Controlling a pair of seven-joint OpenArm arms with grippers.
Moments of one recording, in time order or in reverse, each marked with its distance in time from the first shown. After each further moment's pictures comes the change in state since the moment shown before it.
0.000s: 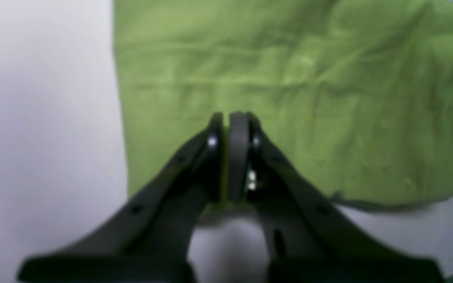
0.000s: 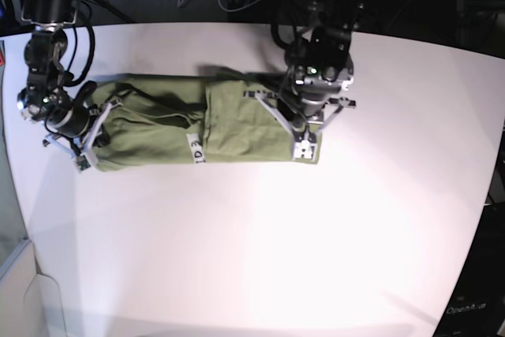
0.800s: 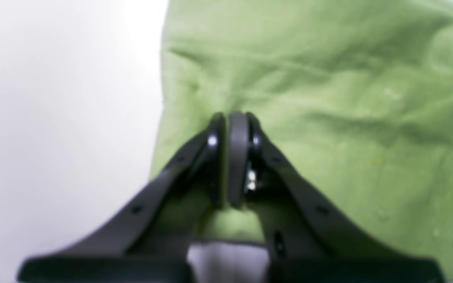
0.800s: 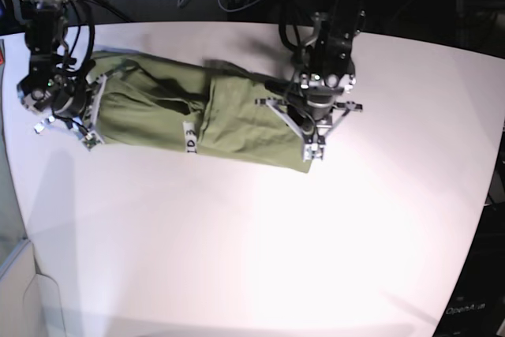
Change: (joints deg) left arm -0.9 0.0 -3.0 -9.1 0.2 -0.1 -9.7; right arm -6.6 0.2 0.0 19.8 -3.6 1.3 -21.0
